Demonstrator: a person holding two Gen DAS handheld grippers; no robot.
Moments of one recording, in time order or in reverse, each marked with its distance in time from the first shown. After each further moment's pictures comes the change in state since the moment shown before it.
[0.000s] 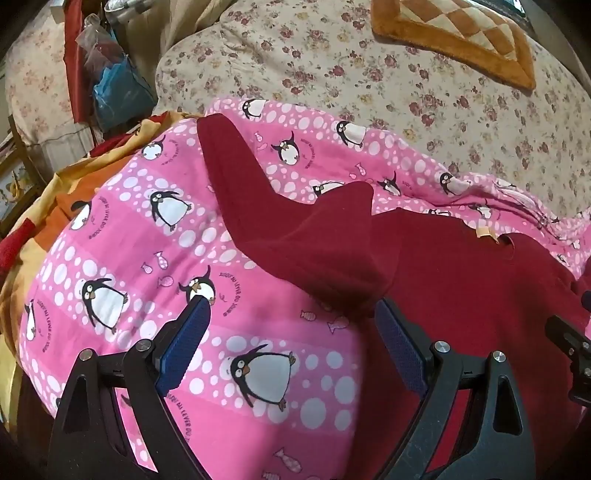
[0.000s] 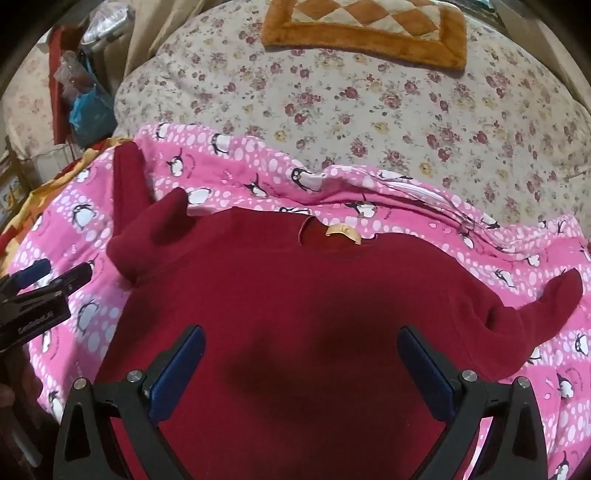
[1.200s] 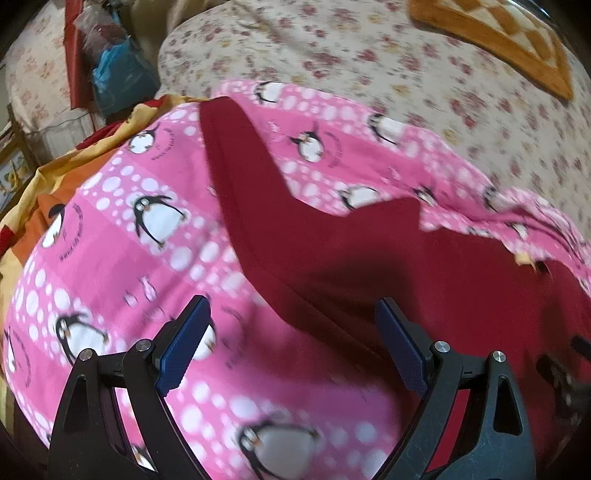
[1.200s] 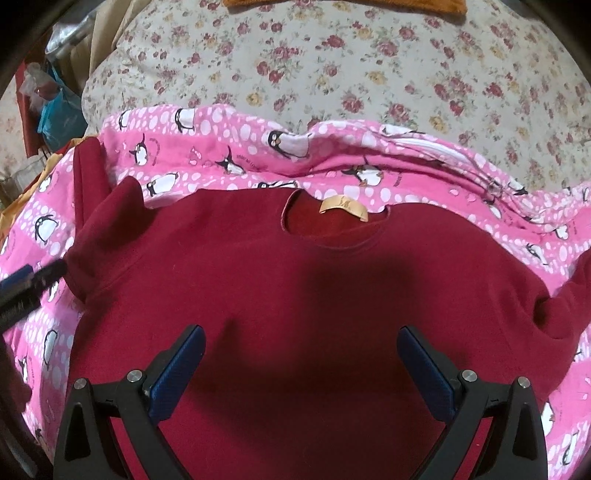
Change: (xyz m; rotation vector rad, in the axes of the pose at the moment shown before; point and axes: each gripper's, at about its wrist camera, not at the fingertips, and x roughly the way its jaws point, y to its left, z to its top) left arm 0.065 0.025 0.040 -0.050 0.049 0.044; right arm 0.082 -0.012 0.004 0.074 0.083 0.016
